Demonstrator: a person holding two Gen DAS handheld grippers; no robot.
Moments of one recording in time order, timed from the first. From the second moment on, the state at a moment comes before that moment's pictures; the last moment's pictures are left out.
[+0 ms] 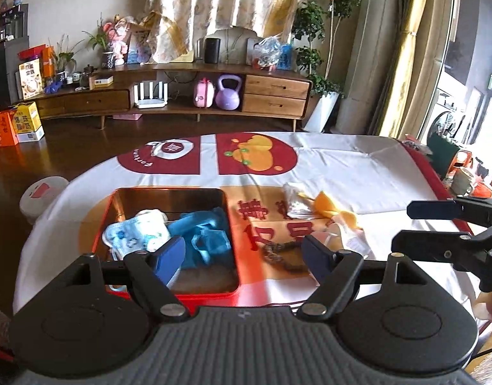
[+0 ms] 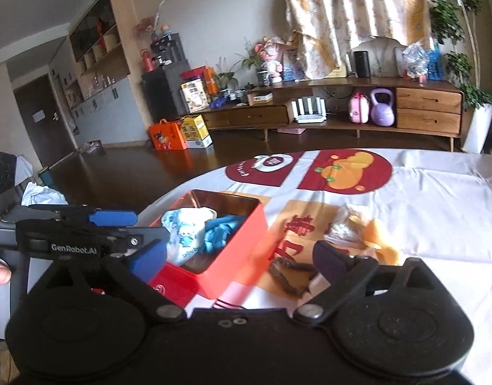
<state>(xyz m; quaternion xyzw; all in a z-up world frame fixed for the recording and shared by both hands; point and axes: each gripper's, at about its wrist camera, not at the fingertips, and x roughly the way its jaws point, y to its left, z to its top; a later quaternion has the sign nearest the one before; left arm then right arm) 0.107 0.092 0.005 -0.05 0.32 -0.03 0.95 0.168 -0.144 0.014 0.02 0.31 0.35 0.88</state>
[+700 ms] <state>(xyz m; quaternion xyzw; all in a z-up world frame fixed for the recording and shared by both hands) 0.129 0.020 -0.021 -0.06 0.32 -0.03 0.95 0.183 -0.240 -0.018 0.02 0.32 0.25 0.91</state>
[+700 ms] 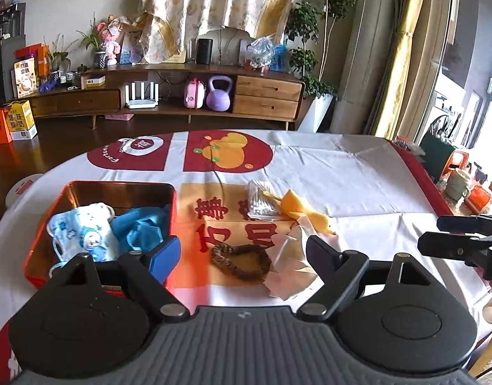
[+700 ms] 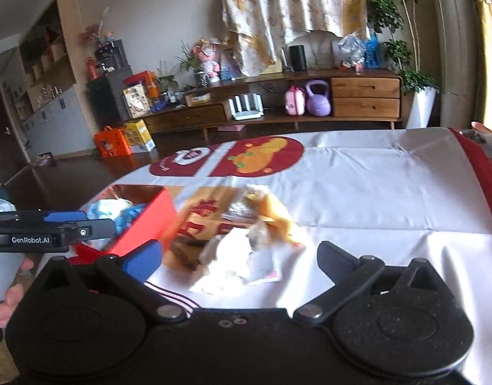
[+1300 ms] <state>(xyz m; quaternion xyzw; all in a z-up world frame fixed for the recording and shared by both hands) 0.176 -0.040 -0.069 -0.02 0.36 -0.08 0.93 0.244 -0.255 -0.053 0.01 0.36 0.23 0.90</state>
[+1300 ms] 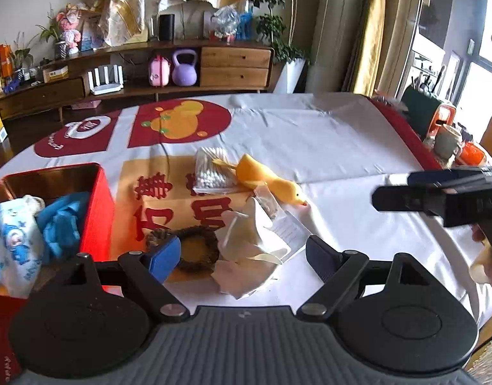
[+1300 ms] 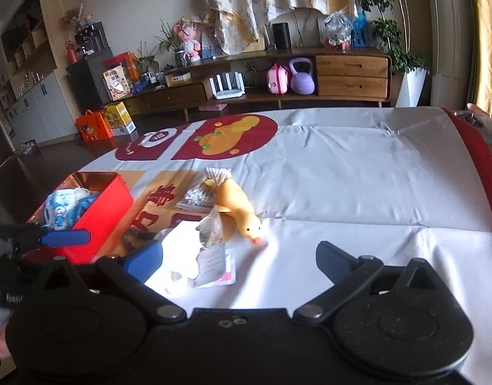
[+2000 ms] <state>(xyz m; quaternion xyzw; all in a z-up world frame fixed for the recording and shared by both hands) 0.219 -0.068 -0.113 0.04 0.36 -0.11 0.93 0.343 -0.203 -0.097 0.00 0.41 0.23 0.88</state>
